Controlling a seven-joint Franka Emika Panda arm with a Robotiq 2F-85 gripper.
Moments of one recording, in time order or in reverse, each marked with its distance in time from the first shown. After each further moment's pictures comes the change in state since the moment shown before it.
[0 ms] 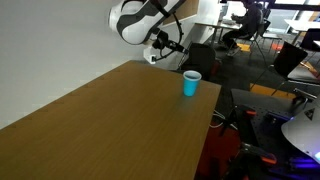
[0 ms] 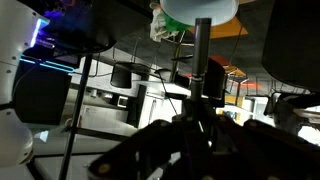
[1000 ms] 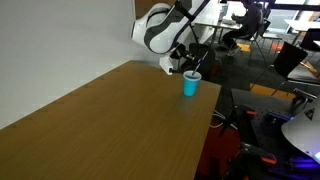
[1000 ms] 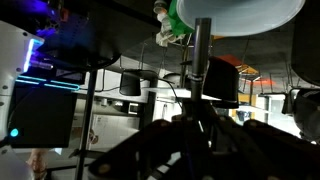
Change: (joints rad) arm -0.056 -0.144 0.029 -0.351 -0.026 0.198 0.193
